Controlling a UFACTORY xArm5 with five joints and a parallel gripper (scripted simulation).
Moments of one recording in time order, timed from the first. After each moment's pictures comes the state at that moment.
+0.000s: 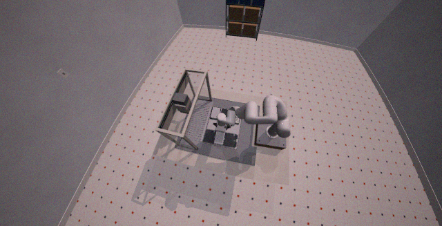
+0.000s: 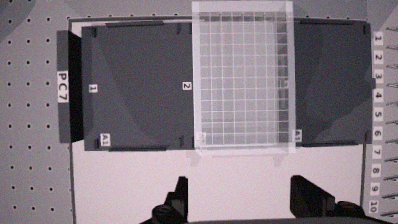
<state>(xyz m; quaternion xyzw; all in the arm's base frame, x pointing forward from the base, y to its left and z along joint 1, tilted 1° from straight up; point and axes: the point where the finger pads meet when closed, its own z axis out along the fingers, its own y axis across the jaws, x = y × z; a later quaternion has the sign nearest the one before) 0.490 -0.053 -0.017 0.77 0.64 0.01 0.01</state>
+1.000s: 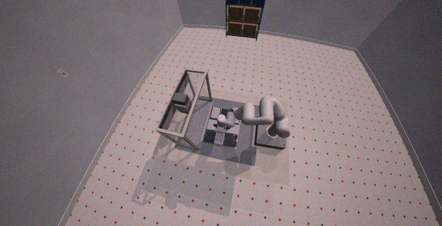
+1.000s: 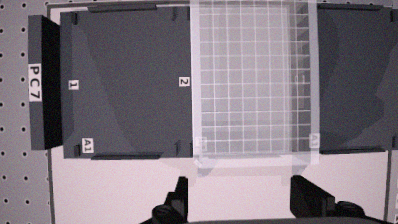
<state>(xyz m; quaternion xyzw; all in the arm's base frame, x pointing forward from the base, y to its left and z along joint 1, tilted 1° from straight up) 0.491 -0.053 -0.046 0.77 0.64 0.01 0.01</state>
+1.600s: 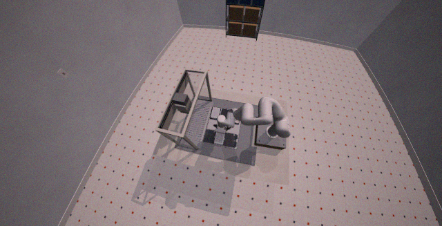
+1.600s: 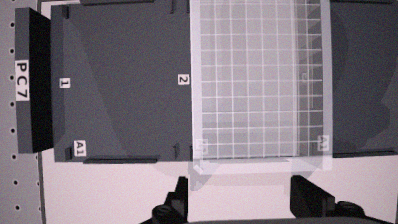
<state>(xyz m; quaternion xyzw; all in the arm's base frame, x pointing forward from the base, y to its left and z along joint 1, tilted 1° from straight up) 0.491 -0.053 -0.057 0.77 0.64 0.01 0.01</state>
